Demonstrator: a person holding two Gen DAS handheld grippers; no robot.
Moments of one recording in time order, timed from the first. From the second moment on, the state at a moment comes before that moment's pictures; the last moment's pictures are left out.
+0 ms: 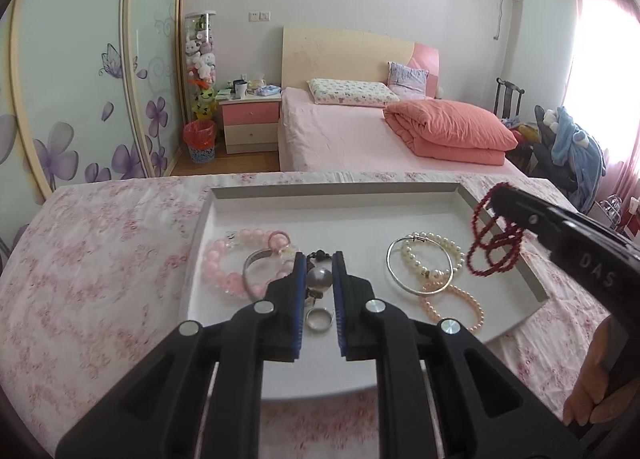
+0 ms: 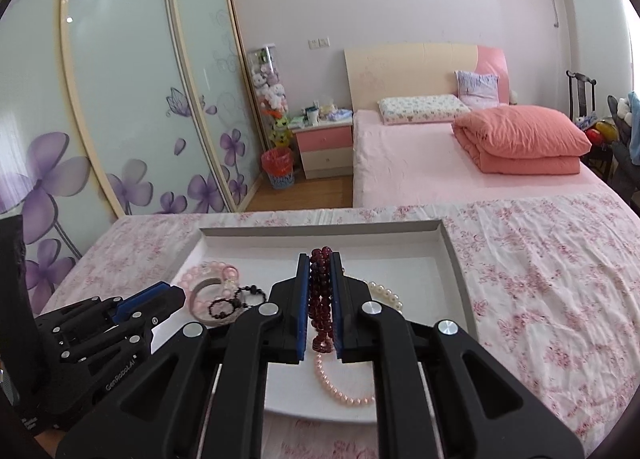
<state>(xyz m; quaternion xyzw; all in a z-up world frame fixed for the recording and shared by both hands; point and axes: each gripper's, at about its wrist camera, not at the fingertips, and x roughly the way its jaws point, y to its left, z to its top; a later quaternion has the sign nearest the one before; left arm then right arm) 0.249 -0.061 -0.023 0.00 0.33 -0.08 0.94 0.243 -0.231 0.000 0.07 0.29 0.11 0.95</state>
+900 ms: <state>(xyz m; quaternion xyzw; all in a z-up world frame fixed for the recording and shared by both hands) 0.277 -0.050 -0.037 -0.01 0.34 -0.06 0.94 0.250 -0.238 -0.010 0.09 0.30 0.09 0.95</state>
